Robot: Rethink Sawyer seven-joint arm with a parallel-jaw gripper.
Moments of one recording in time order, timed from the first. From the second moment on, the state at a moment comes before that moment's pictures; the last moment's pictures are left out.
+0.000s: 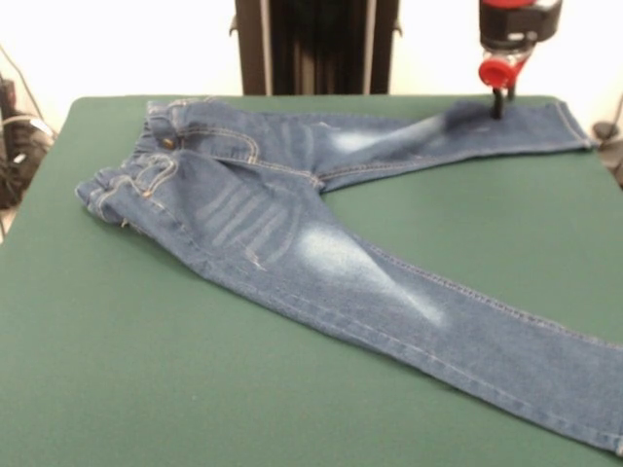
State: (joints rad) arm -0.11 -0.39 0.43 2.48 0.56 -0.39 3.46
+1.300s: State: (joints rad) arm -0.05 -0.44 0.36 2.40 0.70 -0.09 3.46
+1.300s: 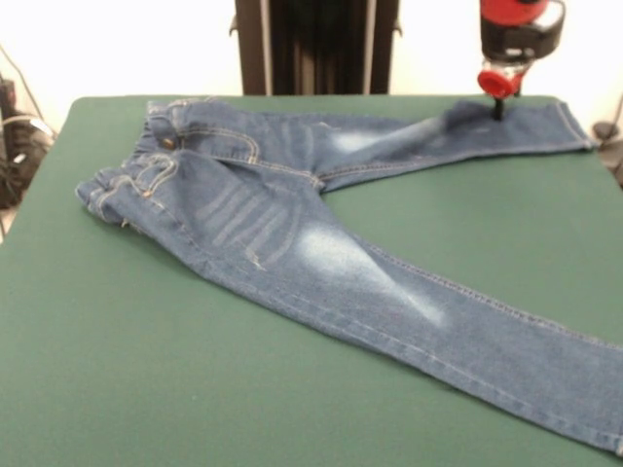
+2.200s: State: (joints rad) arm -0.08 -0.43 0.34 2.35 0.72 0.04 3.46
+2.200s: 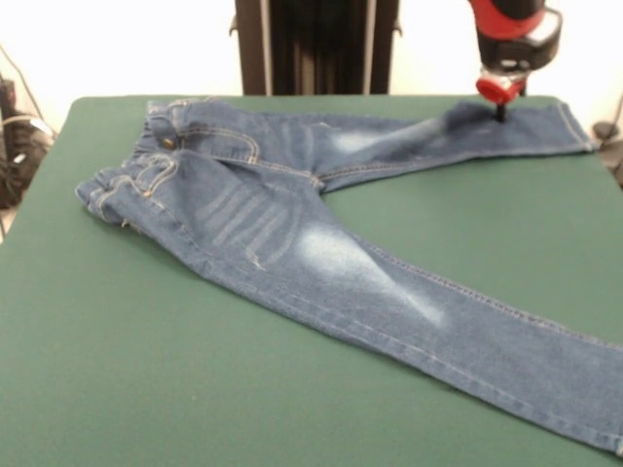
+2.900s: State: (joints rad) arm -0.08 -0.46 0.38 2.25 0.84 0.03 3.58
